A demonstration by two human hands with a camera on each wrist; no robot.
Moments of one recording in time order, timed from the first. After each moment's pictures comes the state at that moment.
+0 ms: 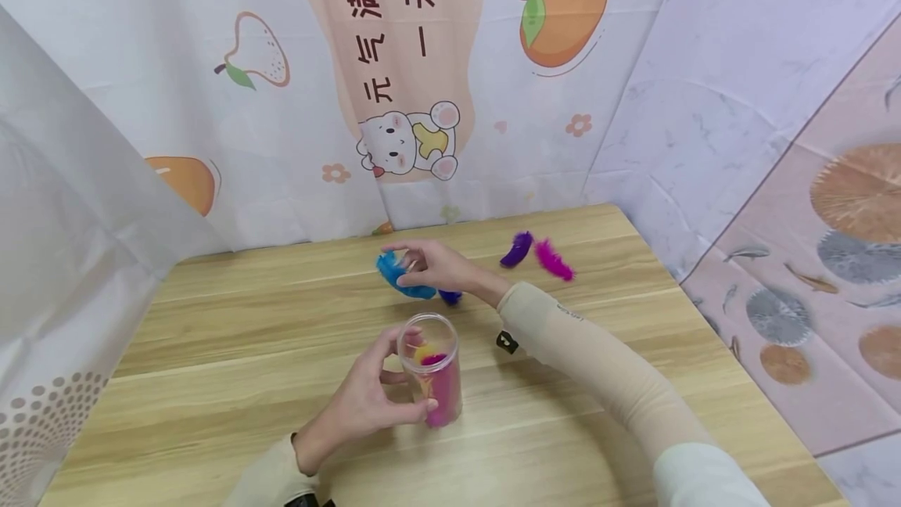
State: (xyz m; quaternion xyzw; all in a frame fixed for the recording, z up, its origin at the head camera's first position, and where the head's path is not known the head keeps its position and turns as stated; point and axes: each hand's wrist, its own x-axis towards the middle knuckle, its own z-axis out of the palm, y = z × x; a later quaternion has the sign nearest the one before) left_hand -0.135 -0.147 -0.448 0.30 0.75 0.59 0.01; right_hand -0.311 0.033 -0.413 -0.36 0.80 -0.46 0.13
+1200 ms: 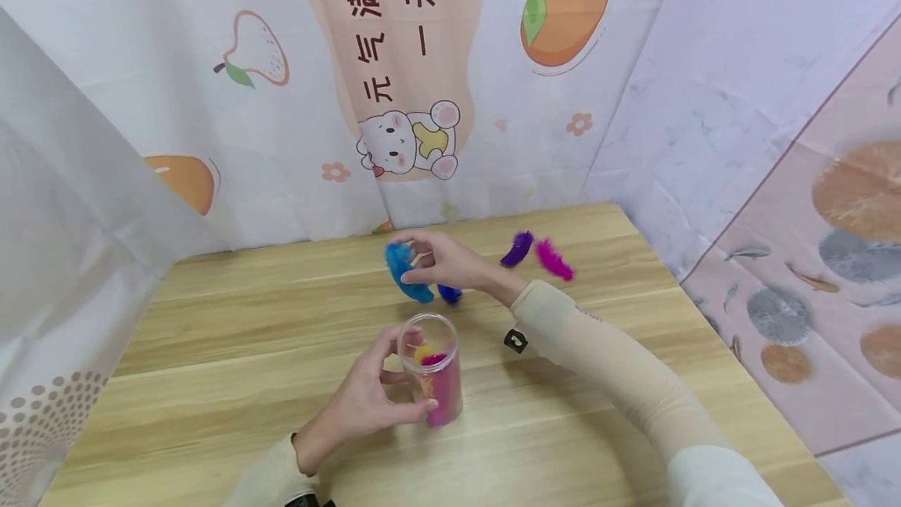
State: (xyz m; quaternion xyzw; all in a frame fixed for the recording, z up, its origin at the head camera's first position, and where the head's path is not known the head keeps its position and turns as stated) left_hand -0.137 -0.149 -0.449 0.30 0.76 0.58 0.01; right_hand -0.297 0.047 -0.389 -0.36 0.75 -0.52 0.17
